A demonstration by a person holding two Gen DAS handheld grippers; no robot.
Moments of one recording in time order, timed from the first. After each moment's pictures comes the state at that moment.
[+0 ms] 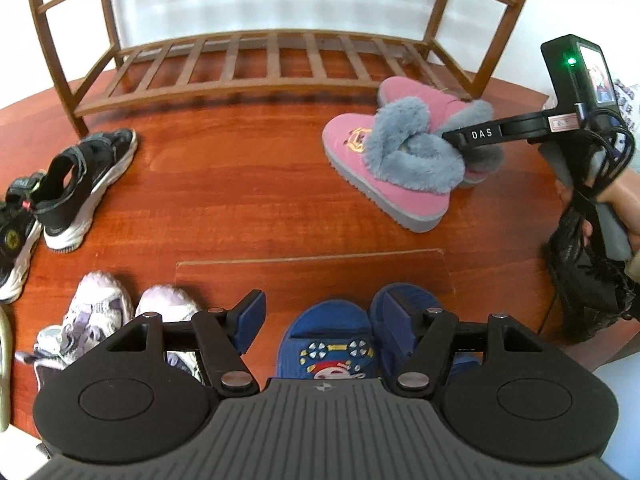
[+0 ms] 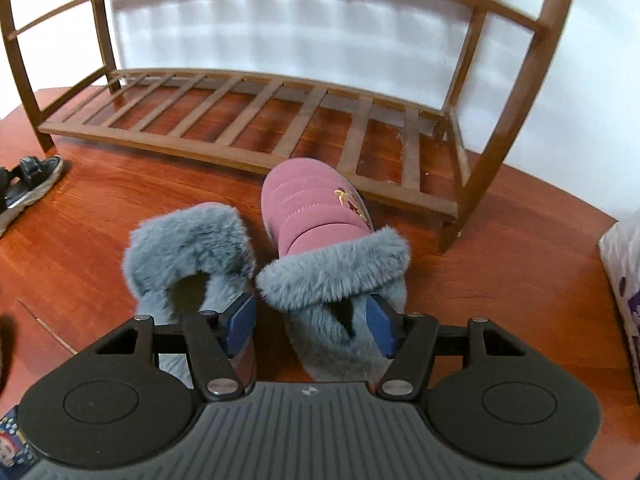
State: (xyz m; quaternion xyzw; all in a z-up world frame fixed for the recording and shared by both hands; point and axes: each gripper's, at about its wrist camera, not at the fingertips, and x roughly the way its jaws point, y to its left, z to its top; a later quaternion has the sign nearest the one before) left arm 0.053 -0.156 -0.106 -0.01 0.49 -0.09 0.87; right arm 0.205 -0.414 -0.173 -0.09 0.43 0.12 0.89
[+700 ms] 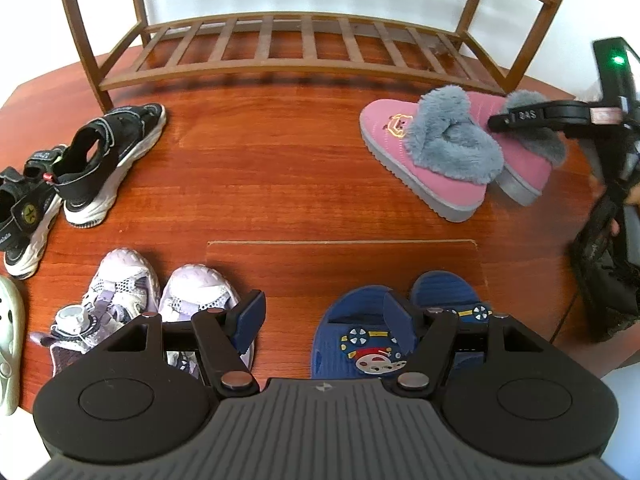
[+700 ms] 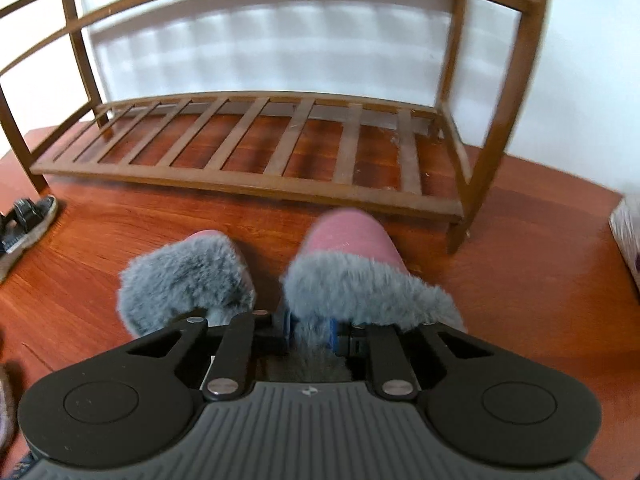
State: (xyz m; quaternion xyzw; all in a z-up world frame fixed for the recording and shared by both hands) left arm 0.055 -0.138 -0.113 -0.02 0.50 -0.07 0.86; right arm 0.188 -0.426 -0.162 -0.01 0.42 0.10 0.90
